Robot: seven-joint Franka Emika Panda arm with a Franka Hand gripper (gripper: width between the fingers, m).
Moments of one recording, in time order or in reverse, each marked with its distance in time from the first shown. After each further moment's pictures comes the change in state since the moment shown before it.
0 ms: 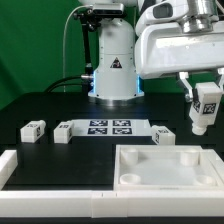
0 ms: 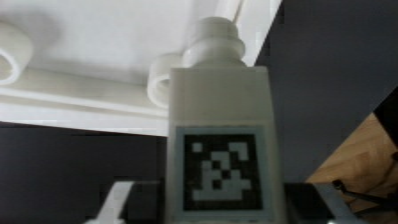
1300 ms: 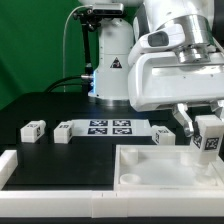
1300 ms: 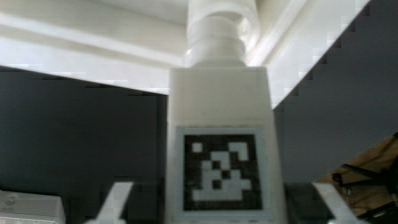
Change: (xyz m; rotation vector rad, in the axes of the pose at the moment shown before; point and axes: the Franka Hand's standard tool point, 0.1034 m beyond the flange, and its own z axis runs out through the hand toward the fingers) arm 0.031 0.030 0.051 -0.023 0.142 -0.082
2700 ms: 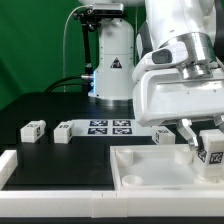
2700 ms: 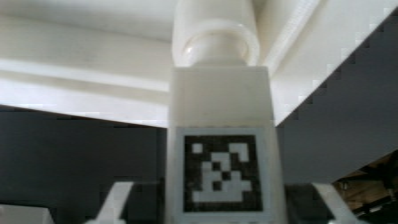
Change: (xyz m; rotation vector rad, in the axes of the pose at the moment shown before) arm -0.016 -0.009 0.017 0.006 0.016 -0.001
